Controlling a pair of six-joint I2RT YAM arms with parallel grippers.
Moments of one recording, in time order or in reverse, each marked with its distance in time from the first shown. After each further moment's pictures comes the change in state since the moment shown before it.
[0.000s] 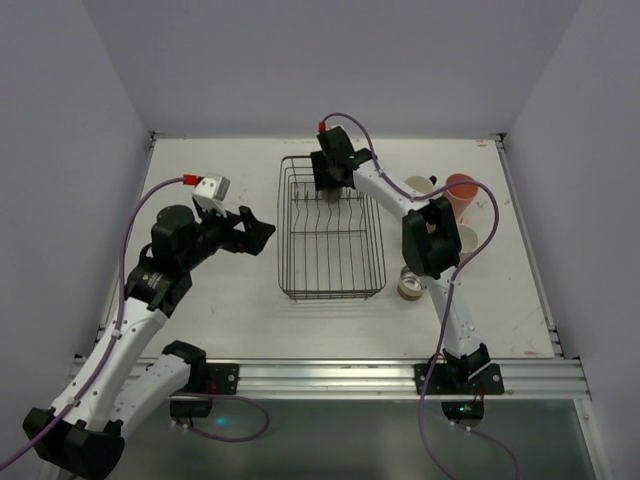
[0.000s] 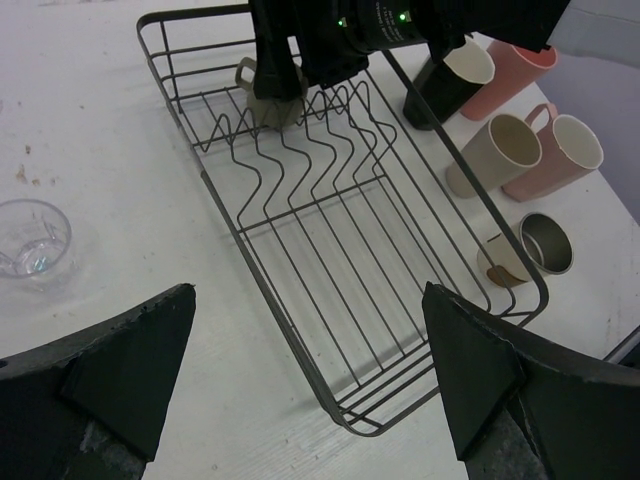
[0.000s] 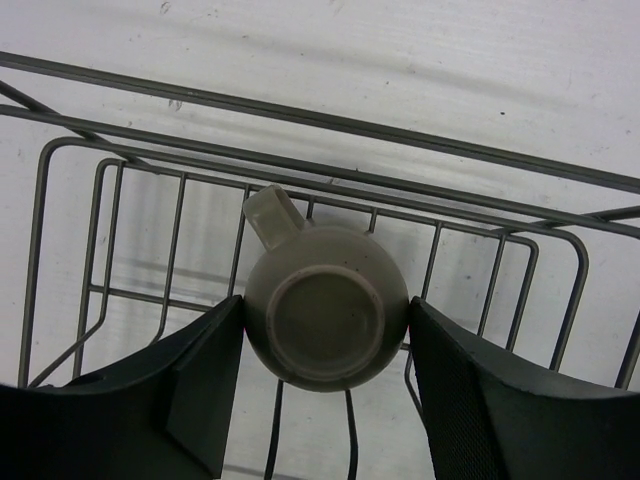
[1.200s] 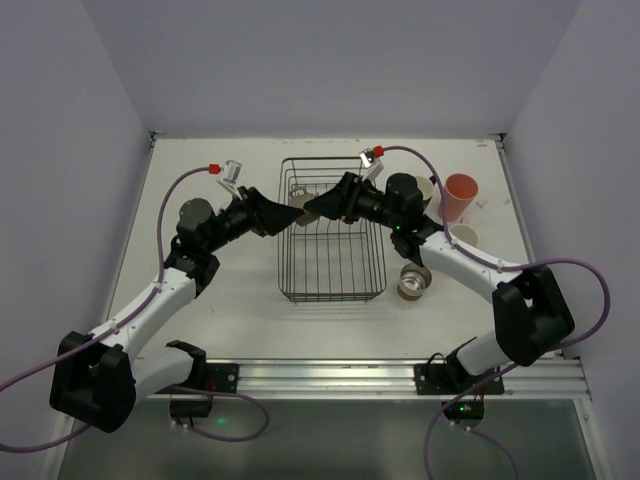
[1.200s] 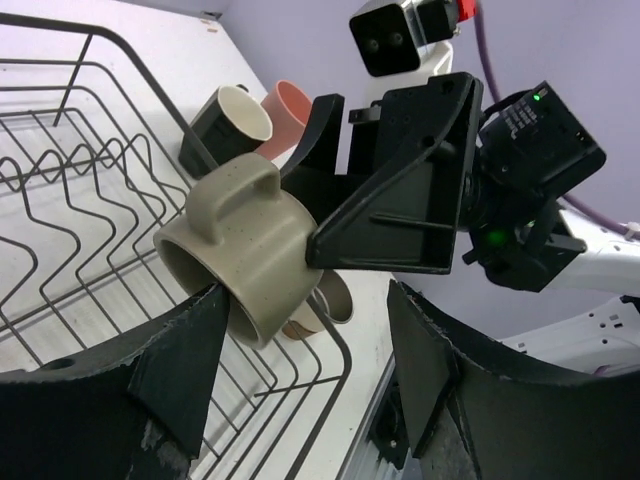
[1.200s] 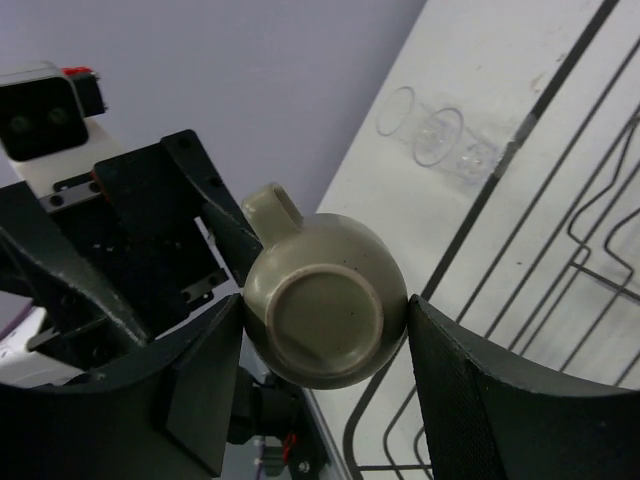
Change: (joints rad) left arm 0.000 0.301 -0.163 0.774 0.345 -0.532; right arm 0.008 -0.887 -1.172 1.025 -0.713 0.621
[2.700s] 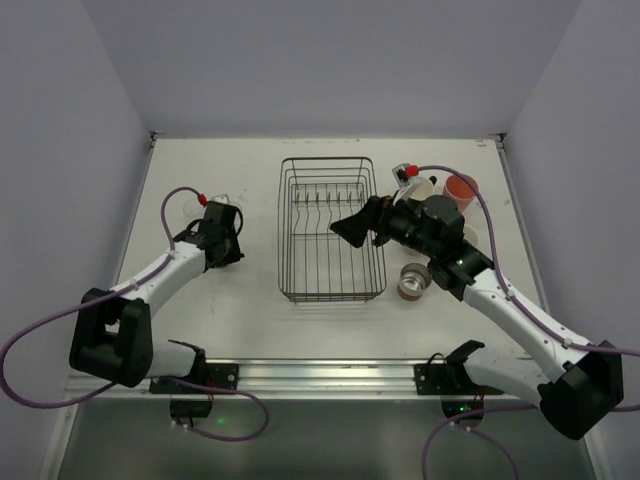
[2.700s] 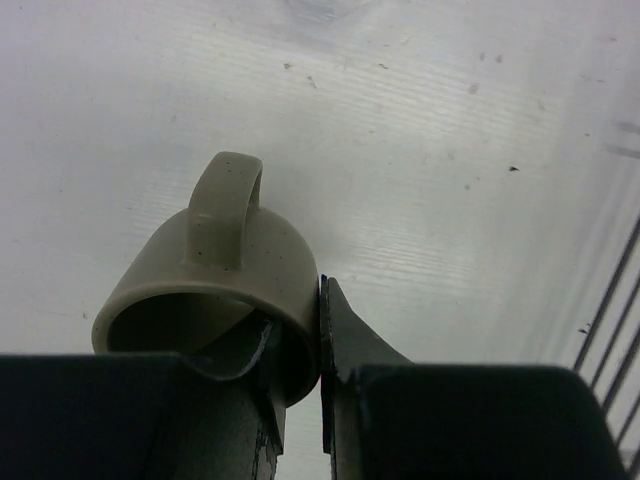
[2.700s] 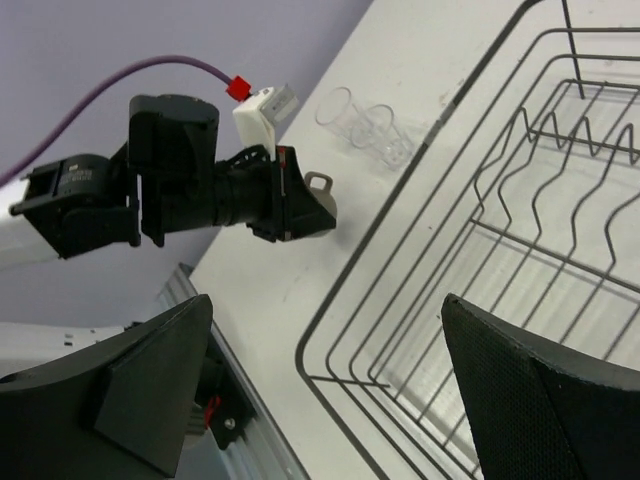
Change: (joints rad) left arm 0.060 0.207 0.116 -0.917 -0.801 0.351; right arm 0.011 -0.405 -0.113 -0.320 0.125 -0.242
